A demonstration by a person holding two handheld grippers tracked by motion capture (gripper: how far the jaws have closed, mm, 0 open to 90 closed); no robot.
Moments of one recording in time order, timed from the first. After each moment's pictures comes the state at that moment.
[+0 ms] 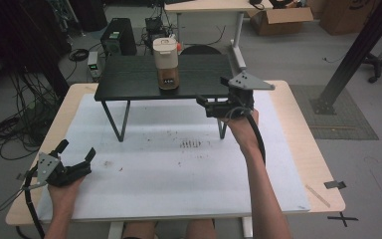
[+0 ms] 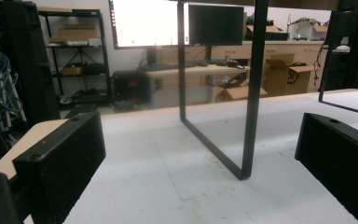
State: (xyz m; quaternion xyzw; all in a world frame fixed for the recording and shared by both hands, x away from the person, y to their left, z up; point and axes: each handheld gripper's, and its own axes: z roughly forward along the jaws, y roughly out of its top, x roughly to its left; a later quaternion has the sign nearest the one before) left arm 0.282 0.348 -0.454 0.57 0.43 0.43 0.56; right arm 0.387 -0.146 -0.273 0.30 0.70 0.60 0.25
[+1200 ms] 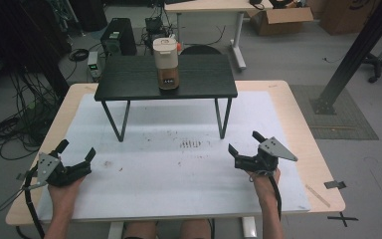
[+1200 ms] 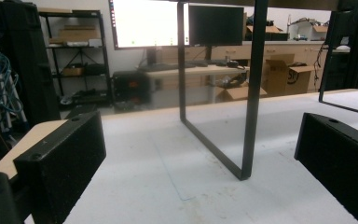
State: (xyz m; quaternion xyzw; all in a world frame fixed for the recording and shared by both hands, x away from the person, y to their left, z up) left arm 0.282 0.348 -0.454 0.57 0.42 0.43 0.56; right arm 0.317 -0.227 -0.421 0.39 0.66 0.57 0.31
